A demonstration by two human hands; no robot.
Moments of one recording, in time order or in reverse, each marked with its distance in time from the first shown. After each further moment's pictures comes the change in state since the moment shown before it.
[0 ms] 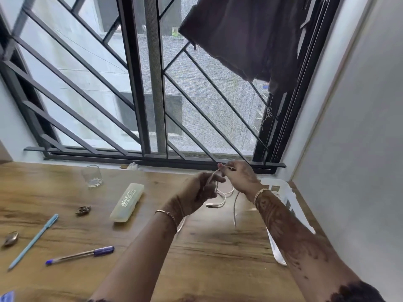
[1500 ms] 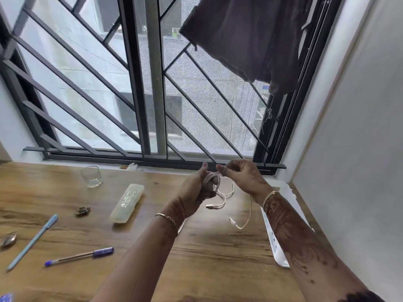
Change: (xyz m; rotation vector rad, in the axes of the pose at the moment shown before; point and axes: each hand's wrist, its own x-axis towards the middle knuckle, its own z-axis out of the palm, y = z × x) left_hand -0.002 0.003 0.006 0.096 0.145 0.034; right_hand -0.002 0.004 -0.008 0.300 -0.052 -0.057
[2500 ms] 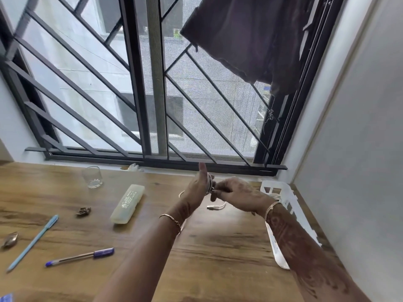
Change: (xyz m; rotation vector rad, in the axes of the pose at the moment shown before) left_hand 0.013 -0.014 -0.005 0.388 0.093 0.195; right_hand -0.020 -0.001 0.007 -0.423 -0.431 -0.117
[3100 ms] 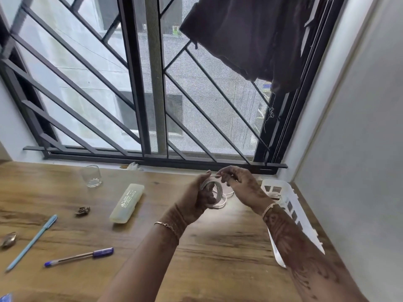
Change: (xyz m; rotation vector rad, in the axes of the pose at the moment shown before) left_hand -0.020 0.010 -0.001 -0.650 -0.063 -0.321; right_hand 0.011 0.019 0.007 0.369 0.401 0.004
